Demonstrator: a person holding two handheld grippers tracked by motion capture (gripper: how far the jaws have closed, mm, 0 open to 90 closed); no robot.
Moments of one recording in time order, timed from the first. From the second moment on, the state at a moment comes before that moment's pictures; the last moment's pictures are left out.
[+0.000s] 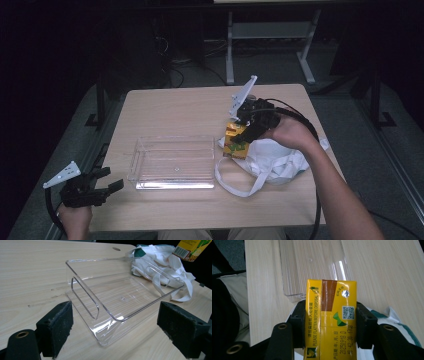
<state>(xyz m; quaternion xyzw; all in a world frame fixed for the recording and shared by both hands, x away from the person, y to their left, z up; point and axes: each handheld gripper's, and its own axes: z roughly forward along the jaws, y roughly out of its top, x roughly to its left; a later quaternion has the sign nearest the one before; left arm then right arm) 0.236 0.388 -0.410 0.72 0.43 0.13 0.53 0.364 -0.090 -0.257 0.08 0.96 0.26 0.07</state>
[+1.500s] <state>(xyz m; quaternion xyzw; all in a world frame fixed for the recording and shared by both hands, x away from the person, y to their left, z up) 0.237 0.389 -0.411 0.72 0.43 0.13 0.53 0.353 -0.016 -0.263 0.01 0.96 0.26 0.05</state>
